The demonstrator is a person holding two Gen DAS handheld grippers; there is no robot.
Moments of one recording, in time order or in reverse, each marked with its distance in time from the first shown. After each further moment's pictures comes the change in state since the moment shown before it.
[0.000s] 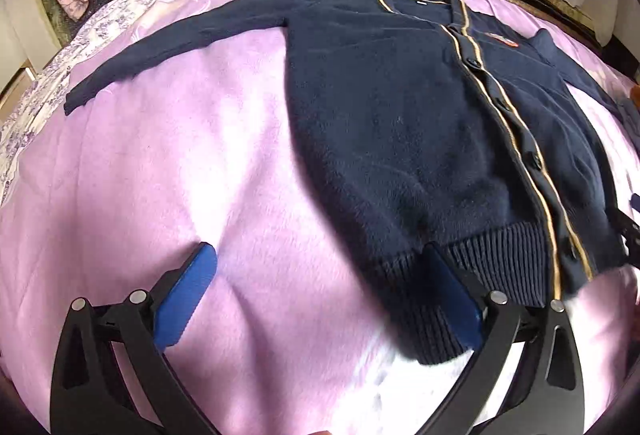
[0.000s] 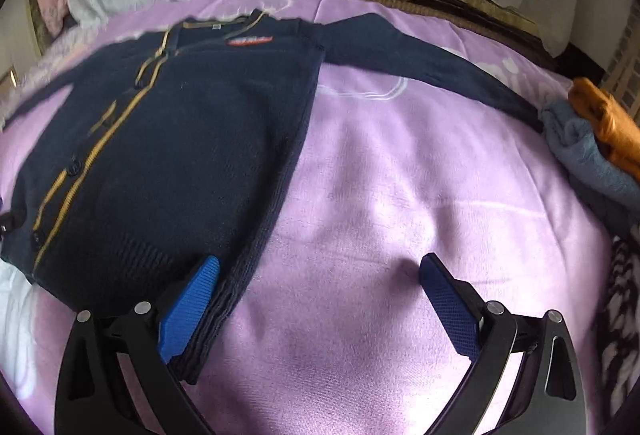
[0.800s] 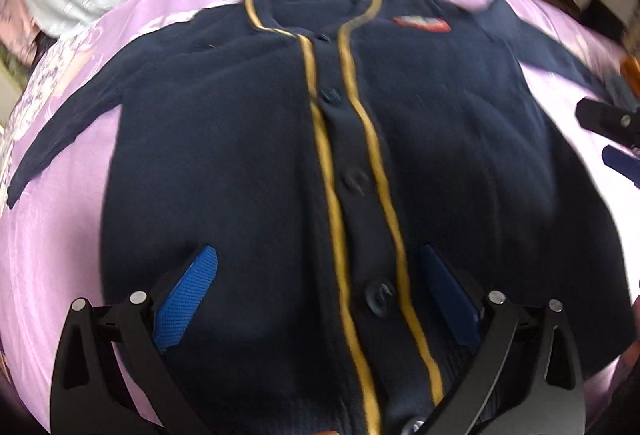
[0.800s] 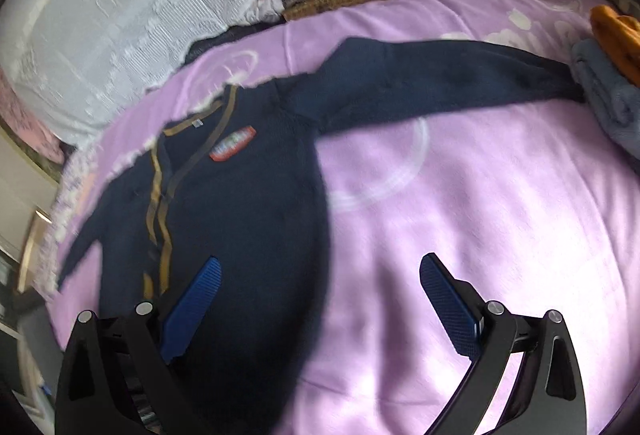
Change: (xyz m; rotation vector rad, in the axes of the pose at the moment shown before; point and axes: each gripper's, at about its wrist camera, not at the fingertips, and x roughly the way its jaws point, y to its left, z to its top) left arm 0.035 -0.137 0.052 0.152 0.034 -0.020; right arm 0.025 -0.022 0.081 0.355 0.049 0.178
